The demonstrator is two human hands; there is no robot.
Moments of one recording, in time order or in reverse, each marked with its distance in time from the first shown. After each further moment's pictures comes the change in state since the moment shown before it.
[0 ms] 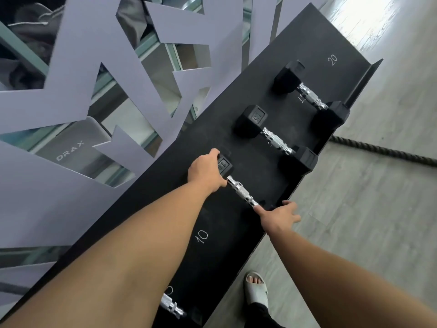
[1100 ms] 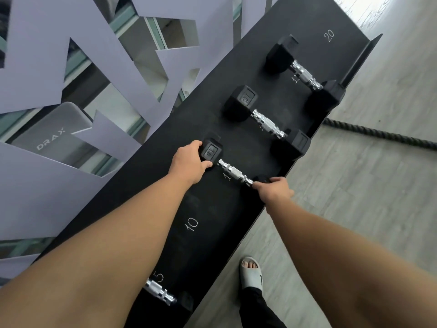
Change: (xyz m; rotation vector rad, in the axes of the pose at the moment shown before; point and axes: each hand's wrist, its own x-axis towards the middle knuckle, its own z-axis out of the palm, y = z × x) left_hand 0.000 -0.019 0.018 -0.169 0.020 -0.071; right_hand 0.049 -0.017 -0.004 0.002 -0.011 0.070
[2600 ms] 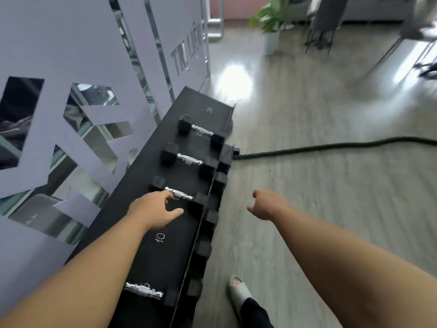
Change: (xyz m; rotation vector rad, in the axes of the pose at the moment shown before) left_hand -0.266 0.045 -0.101 0.390 -0.100 0.485; right_hand -0.222 0.153 -0.248 -0.780 0.169 -0.490
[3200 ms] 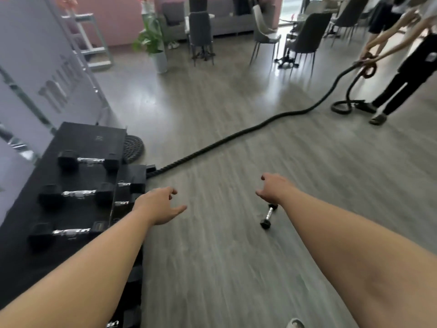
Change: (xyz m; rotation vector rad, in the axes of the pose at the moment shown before) left_hand -0.085 0.351 0.061 0.129 -0.045 0.497; right_hand -0.215 0.358 -0.032 0.240 0.199 0.458
